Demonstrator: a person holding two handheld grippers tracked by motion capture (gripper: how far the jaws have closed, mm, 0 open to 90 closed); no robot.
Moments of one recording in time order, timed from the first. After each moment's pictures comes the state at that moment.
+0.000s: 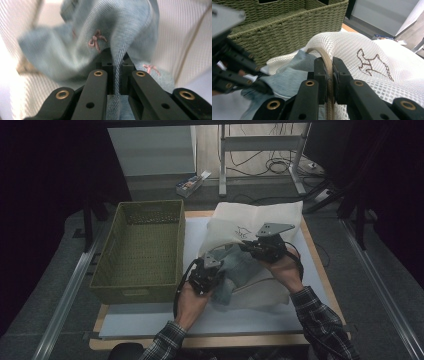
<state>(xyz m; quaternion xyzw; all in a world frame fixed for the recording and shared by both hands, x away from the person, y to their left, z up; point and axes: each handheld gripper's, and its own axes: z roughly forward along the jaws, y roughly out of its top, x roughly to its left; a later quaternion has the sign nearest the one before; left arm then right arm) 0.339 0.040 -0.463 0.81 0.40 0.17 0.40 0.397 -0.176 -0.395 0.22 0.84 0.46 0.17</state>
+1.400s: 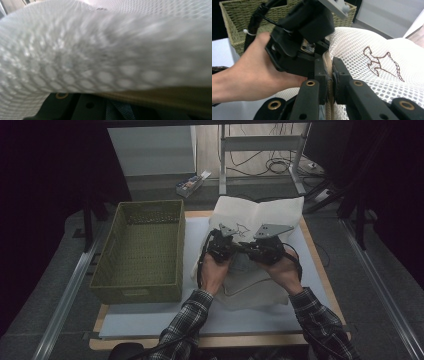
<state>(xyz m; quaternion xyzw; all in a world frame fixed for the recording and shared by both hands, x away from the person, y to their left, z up) 0.421 -0.005 -0.454 0.77 0.43 0.20 0.43 0.387 -0.169 -0.389 0.21 0.84 0.47 0.17</state>
